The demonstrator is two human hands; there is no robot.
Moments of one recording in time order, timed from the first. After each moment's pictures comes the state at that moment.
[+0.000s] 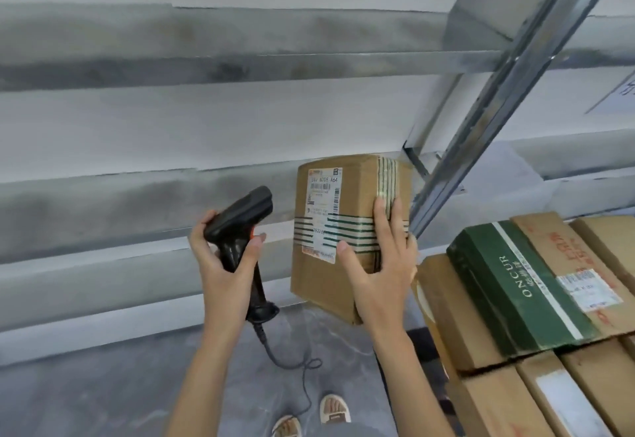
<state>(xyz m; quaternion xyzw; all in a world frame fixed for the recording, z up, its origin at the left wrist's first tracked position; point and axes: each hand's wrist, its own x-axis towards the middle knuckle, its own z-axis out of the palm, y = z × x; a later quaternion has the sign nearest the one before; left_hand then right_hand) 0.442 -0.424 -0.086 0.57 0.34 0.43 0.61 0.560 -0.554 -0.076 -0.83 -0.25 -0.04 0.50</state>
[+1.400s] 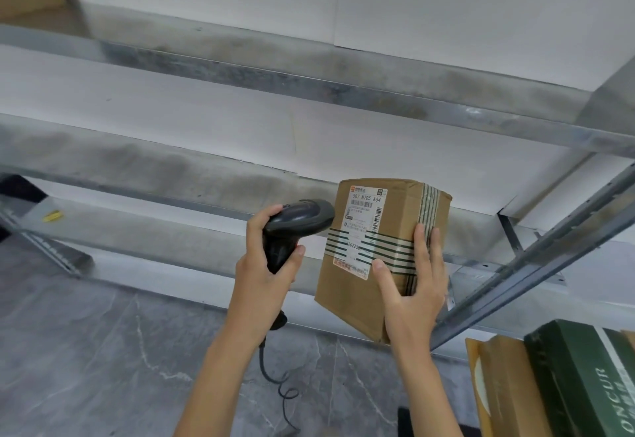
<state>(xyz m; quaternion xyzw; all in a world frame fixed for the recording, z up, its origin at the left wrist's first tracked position) 0.365 -0.428 -0.069 0.65 0.37 0.46 0.47 0.537 -0.521 -0.090 -0.75 -0.35 0.01 0.56</state>
